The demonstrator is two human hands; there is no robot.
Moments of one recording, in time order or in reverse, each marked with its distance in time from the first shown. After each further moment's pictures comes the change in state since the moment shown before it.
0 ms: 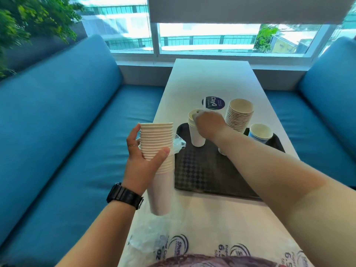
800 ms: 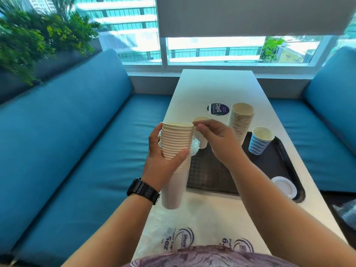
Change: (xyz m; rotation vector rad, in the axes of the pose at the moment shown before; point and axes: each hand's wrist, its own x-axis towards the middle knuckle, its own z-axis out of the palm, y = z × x) left_hand -0.024 0.028 0.011 0.016 -0.055 0.095; right_hand -0.101 -0.040 -0.062 1.508 0.314 0.224
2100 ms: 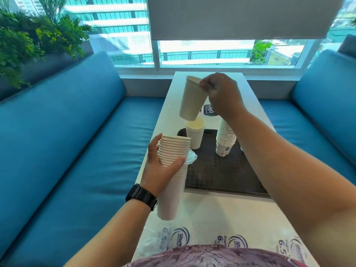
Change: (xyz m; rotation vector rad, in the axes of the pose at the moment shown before) left_hand -0.011 -0.021 0.007 -0.013 -0.073 -0.055; right_hand 0.084 -0.049 -0.034 -0.556 0.227 -0.217
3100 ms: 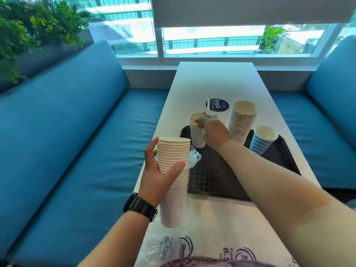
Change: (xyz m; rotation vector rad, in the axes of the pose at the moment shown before) left_hand 0.009 -0.010 0.003 -0.080 0.051 -0.072; right_hand -0.038 0.105 0.102 -0.242 -0.390 0.049
